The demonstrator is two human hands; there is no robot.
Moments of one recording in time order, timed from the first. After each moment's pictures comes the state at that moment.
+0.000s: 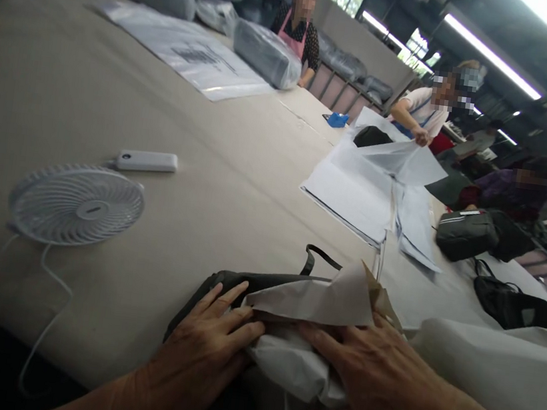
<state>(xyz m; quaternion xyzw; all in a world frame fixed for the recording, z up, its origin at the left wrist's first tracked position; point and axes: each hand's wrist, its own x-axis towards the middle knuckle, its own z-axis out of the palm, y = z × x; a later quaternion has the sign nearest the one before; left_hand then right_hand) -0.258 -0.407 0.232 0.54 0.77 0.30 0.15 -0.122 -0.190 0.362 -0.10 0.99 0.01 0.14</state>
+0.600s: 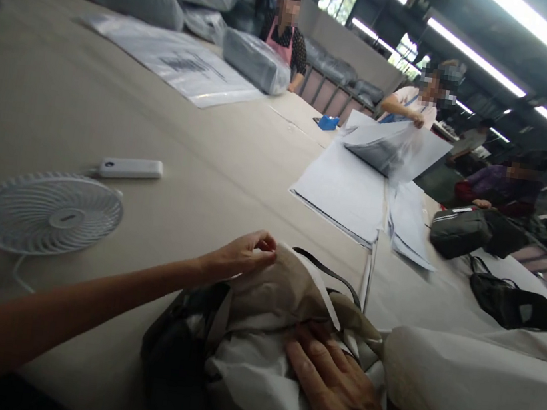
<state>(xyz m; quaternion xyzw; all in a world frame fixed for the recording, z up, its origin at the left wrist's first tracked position) -0.351 -0.284 0.228 0.38 0.67 0.52 0.37 -0.077 -0.188 0.307 -0.10 0.99 0.06 -0.06</state>
